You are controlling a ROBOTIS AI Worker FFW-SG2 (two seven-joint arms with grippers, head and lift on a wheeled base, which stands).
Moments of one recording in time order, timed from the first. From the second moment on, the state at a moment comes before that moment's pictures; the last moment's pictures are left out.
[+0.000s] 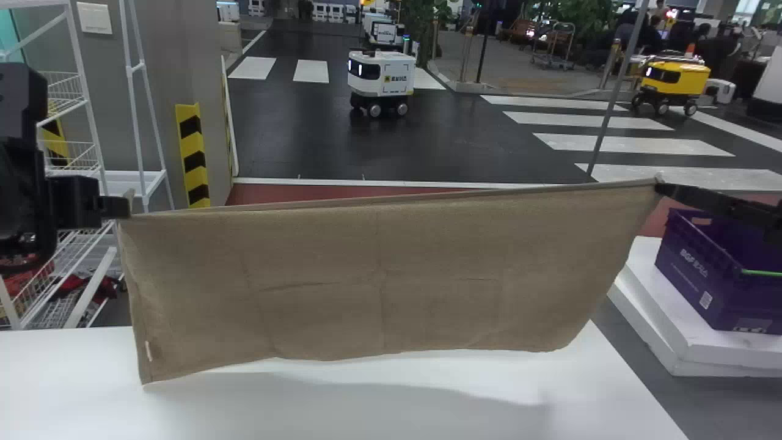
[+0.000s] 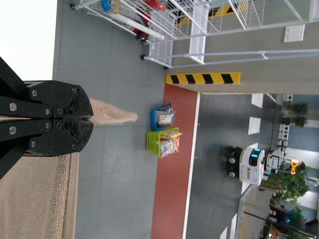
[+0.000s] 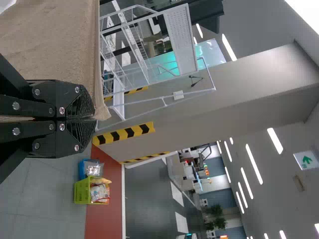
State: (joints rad) left arm -0.74 0.00 0.15 -1.72 -0.31 1.40 -0.35; right arm -0.72 -0.45 -0.62 -1.27 0.11 0.76 1.36
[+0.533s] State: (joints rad) left arm -0.37 0.00 0.28 -2.07 -0.19 1.41 -0.41; right arm -0.35 -0.44 -0.69 -1.47 -0.04 0.80 1.36
